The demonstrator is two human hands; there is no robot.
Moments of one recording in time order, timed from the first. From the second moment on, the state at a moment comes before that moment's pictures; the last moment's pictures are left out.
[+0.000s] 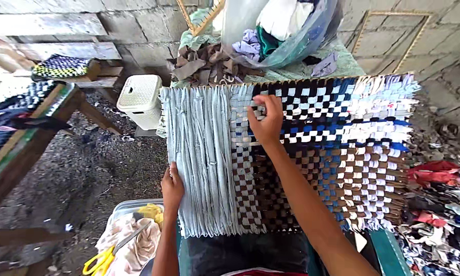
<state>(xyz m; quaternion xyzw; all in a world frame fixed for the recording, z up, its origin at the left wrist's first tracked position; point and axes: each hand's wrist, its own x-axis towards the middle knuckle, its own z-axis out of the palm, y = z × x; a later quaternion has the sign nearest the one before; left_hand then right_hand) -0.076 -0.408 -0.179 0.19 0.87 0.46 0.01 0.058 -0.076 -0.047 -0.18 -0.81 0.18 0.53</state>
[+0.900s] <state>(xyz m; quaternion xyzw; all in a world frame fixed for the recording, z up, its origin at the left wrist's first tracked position) -0.075 -0.410 -0.182 0.18 0.87 0.45 0.00 0.083 -0.009 -0.049 -0.17 -0.83 0.29 0.45</state>
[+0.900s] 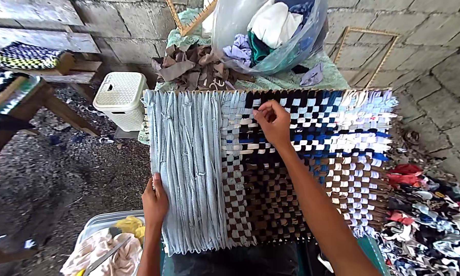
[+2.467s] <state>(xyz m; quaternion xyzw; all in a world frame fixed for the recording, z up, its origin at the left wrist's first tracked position) -0.071 -0.413 -0.183 0.16 0.87 0.46 0.01 0.088 -0.039 -0.066 -0.23 -0.81 0.29 0.46</state>
